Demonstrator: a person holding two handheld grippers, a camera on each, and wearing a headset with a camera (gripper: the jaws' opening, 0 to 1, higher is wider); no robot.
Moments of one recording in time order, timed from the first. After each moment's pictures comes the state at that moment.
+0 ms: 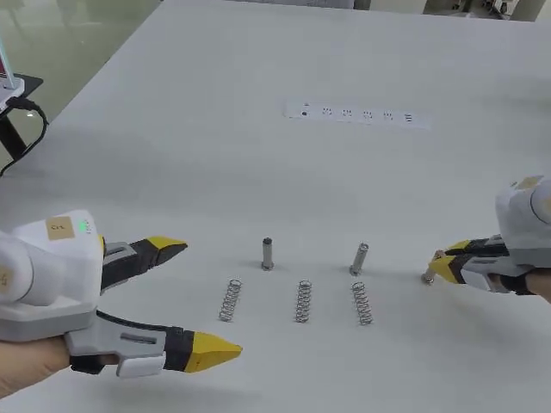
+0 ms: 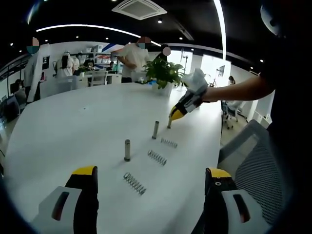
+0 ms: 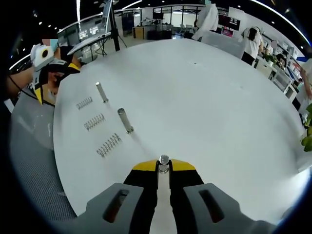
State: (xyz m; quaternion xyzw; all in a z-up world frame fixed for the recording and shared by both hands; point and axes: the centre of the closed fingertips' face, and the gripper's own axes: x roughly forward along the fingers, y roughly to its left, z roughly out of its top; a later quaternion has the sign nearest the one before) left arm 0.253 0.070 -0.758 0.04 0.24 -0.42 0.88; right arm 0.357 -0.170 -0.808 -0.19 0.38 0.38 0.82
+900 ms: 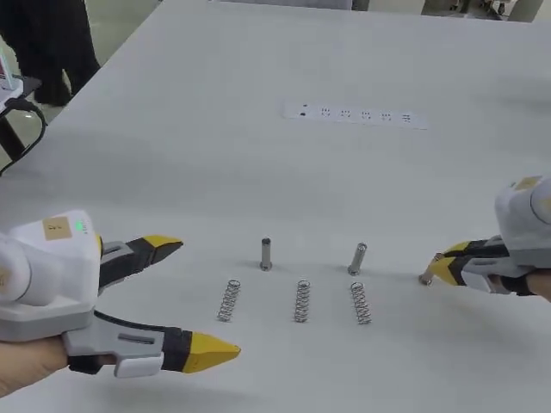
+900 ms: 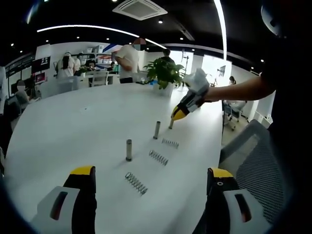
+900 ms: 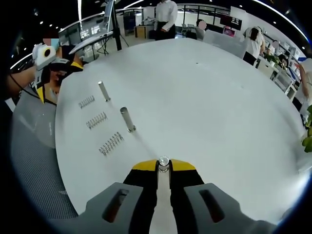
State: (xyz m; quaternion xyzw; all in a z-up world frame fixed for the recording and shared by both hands) left arm 0.253 0.071 -0.758 0.04 0.23 -0.41 0.88; right arm 0.355 -0.169 -0.807 -0.19 0.38 0.39 0.82
